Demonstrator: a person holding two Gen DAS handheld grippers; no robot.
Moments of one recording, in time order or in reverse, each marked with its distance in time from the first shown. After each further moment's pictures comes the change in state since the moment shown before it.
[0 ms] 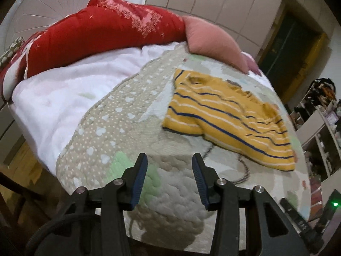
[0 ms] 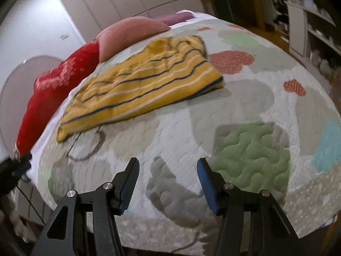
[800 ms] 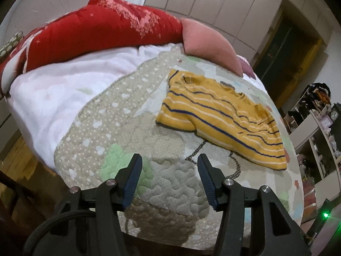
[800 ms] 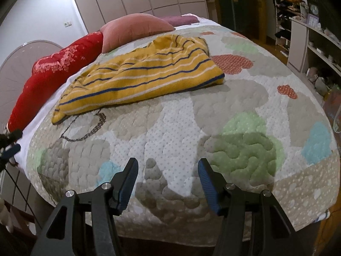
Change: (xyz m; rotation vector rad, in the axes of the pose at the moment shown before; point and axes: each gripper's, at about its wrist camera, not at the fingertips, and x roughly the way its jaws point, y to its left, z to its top) left arm -0.001 0.000 -0.010 -0.028 0.006 -0.032; right arm -0.005 0.010 -0.018 -0.080 -0.015 -0.077
